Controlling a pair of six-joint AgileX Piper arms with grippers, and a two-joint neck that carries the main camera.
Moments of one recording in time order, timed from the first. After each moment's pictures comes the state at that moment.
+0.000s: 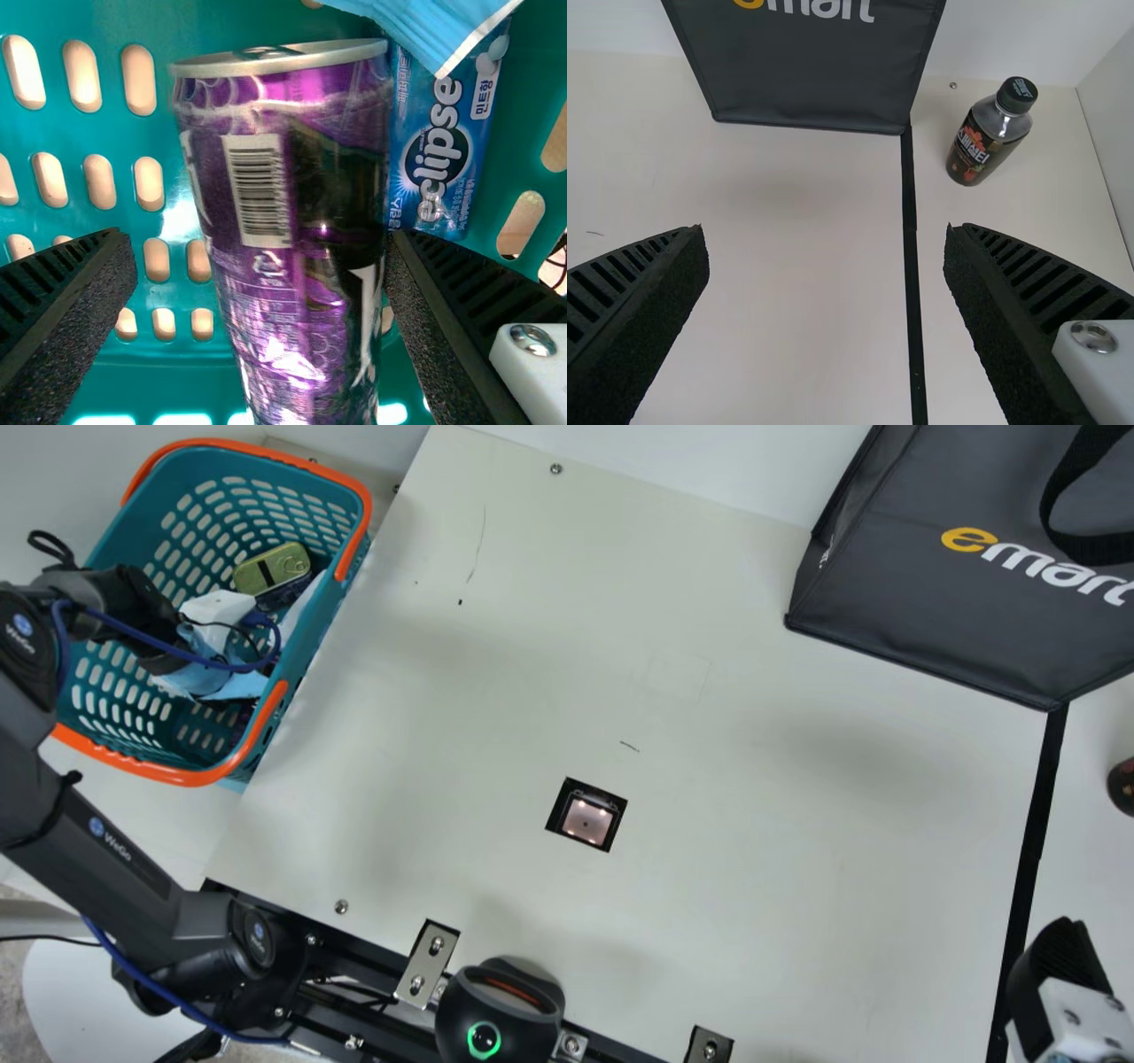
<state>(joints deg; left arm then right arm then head) 38.5 123.6 -61.5 -6.3 39.1 40.2 0.6 42.7 -69.8 -0.8 69.5 0.0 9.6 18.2</state>
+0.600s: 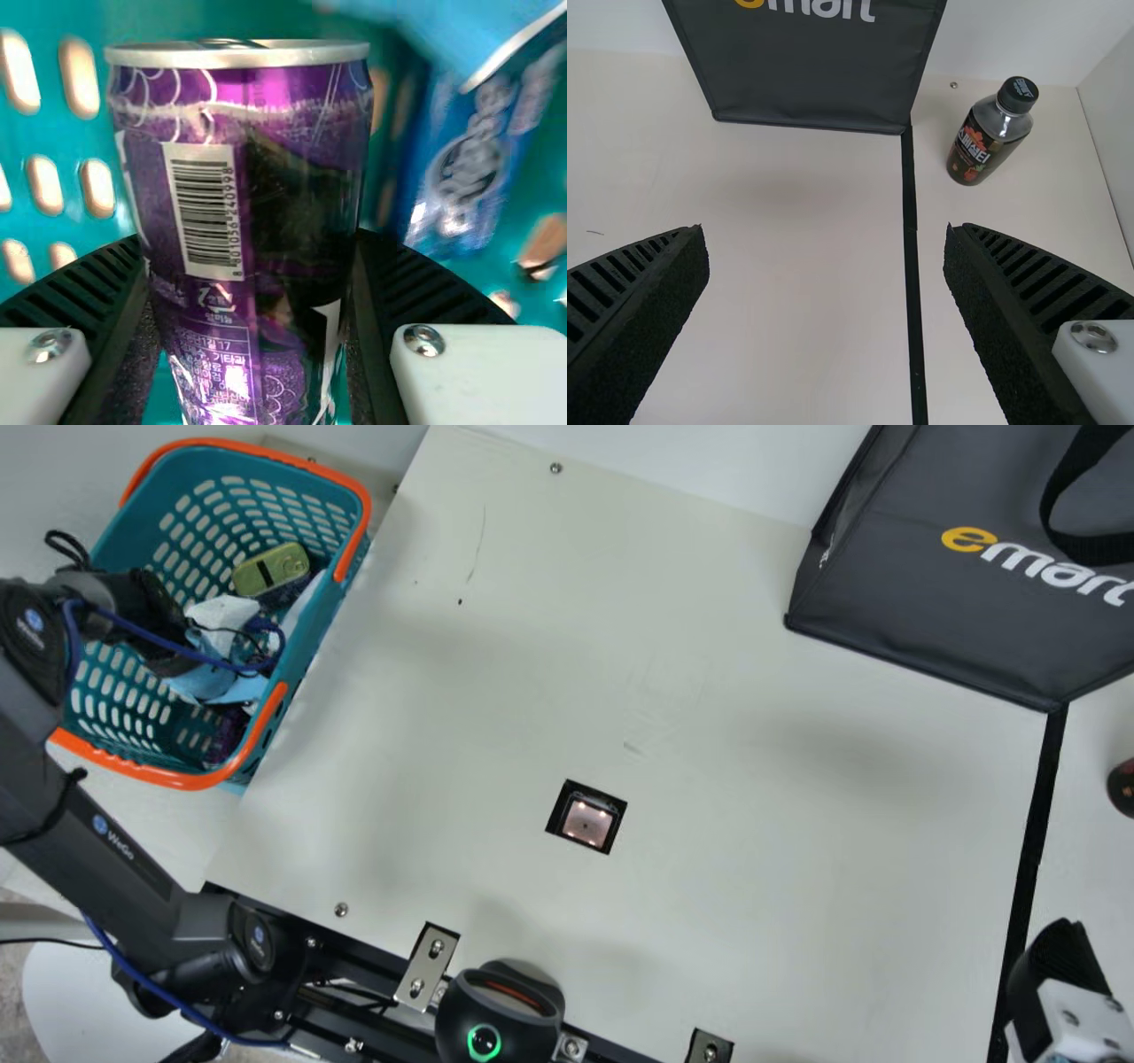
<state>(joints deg) 37.9 124.6 -61.6 -5.8 38.4 37.8 0.6 42.7 -69.8 -0.8 69.5 0.0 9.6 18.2</state>
